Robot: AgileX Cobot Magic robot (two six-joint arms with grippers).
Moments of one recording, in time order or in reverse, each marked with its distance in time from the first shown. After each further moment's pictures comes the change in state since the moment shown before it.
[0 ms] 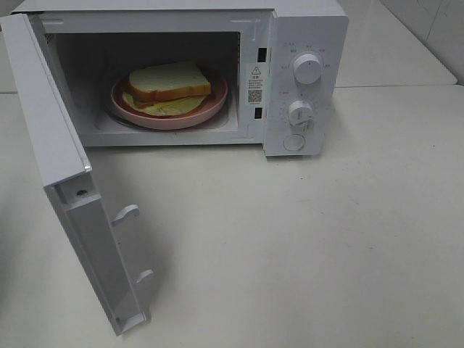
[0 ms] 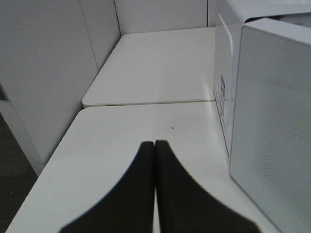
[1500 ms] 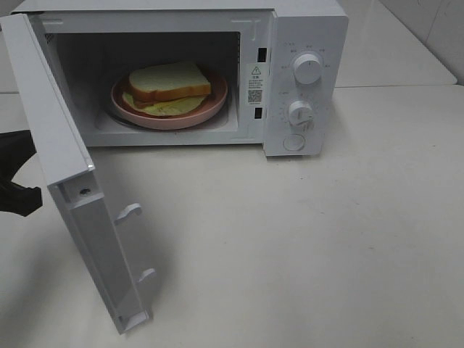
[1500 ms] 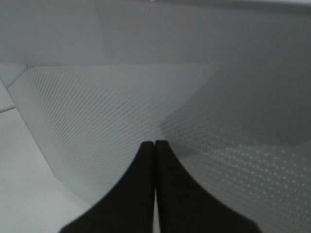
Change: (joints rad) left arm -0.339 0.471 -0.002 0.287 -0.411 -0.170; right arm 0.000 0.000 0.000 0.000 0.000 0.000
